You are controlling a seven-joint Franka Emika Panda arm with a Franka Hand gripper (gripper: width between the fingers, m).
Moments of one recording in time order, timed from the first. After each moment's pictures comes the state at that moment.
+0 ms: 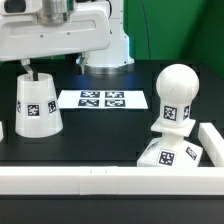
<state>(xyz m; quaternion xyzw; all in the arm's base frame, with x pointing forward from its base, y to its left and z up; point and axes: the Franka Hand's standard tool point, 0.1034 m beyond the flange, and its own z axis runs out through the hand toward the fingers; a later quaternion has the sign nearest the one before) 0.451 -0.115 0.089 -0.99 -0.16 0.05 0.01</state>
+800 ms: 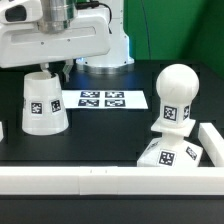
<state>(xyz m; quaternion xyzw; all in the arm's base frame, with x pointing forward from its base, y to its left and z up) 0.449 -0.114 0.082 -0.99 -0.15 0.06 0.02</state>
